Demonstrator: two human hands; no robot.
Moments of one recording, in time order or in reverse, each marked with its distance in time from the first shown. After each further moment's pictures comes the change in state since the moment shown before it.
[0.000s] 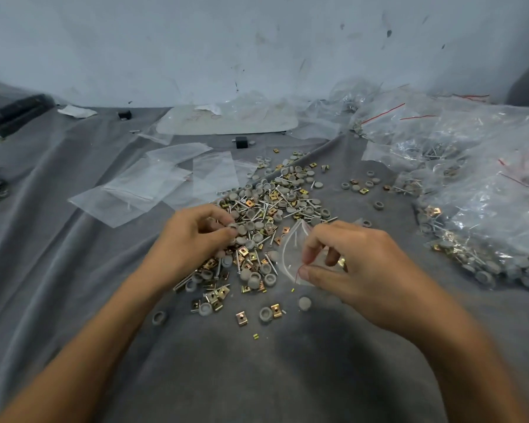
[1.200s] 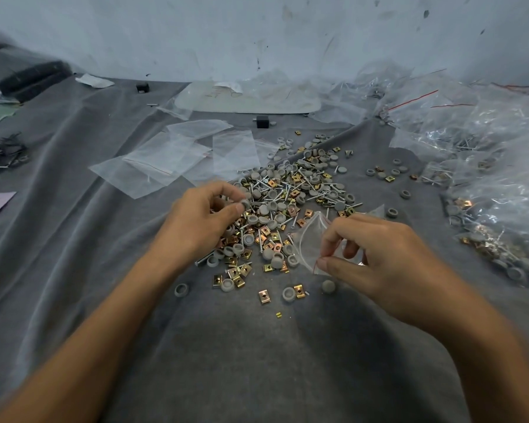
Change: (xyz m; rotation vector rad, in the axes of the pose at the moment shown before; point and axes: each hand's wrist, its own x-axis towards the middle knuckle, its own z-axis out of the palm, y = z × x) left_hand -0.008 -0.015 -0.012 0.026 0.089 0.017; right_hand 0.001 -0.009 0.012 -0.028 -0.103 0.055
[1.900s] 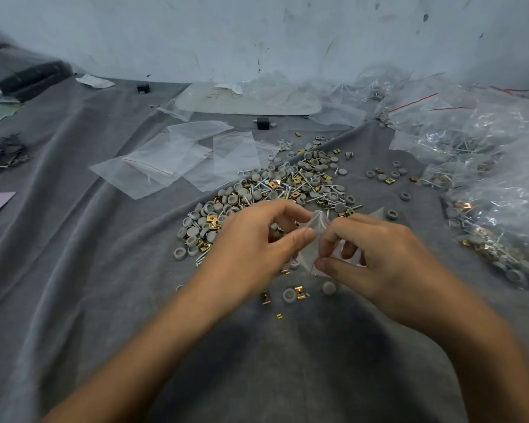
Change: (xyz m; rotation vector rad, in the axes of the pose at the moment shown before) left_hand -0.042 0.048 0.044 -0.030 -0.116 0.270; right_hand 0.002 -0.001 0.003 -0.003 0.038 -0.041
